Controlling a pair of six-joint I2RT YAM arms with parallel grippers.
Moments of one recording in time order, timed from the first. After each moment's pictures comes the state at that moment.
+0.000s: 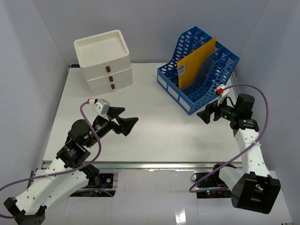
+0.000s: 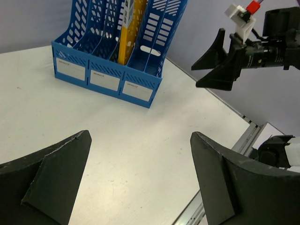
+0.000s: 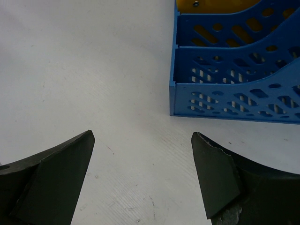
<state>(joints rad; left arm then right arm) -0.70 0.56 0.69 -0.05 0.08 -0.28 -0.14 0.99 0.75 -0.33 -0.85 -0.36</state>
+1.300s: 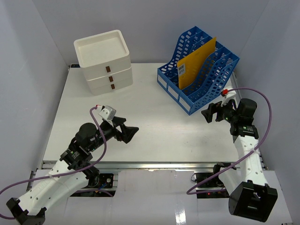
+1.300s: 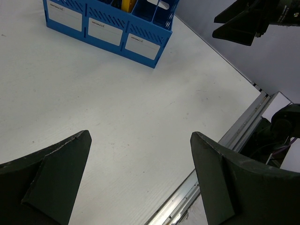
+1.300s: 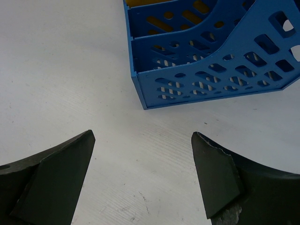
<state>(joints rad) -0.70 0.52 0.57 -0.14 0.11 -0.30 -0.17 0.89 0.67 -0.24 -0.67 -0.23</state>
